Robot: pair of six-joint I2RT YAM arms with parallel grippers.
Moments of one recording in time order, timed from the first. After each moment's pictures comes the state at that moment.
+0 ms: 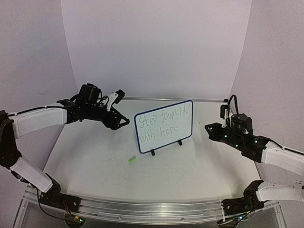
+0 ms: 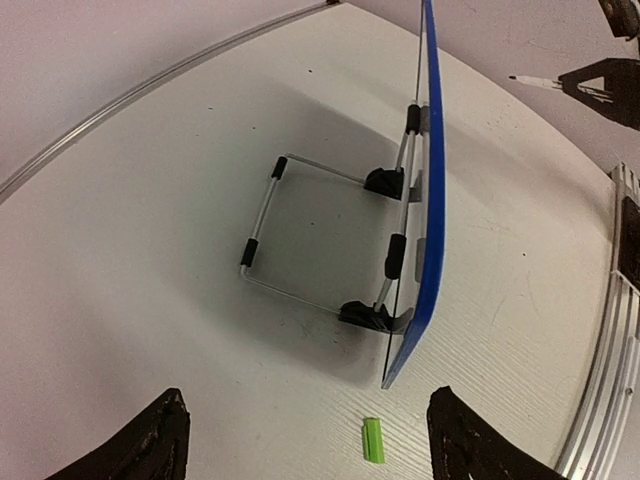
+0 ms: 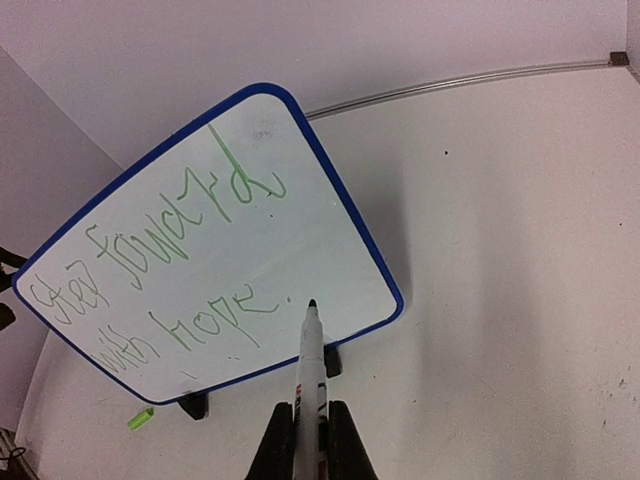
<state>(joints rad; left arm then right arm) -0.58 1.46 1.10 -0.26 0.38 0.10 0.57 0.99 0.55 0.03 0.11 0.54</state>
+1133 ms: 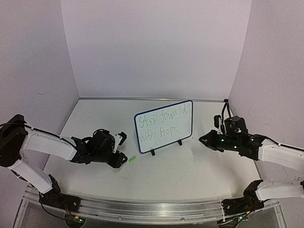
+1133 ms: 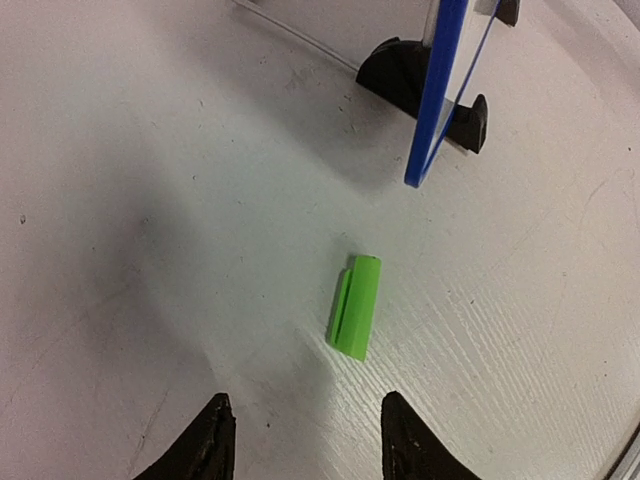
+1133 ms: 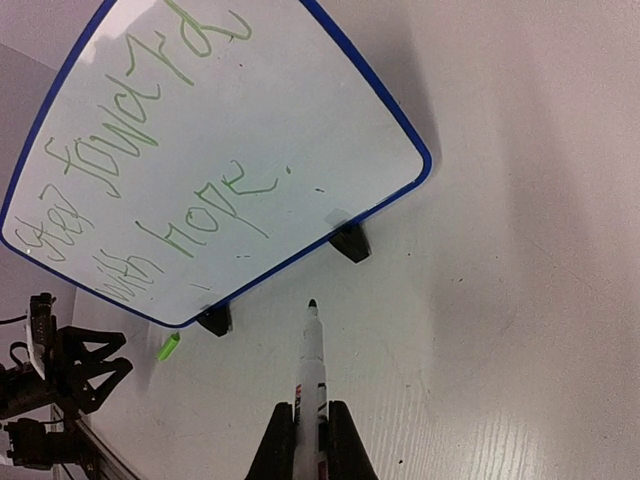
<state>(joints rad) -0.91 1.47 0.60 0.04 -0.08 -0.30 0.57 1.05 0.57 -0.13 -0.08 0.73</state>
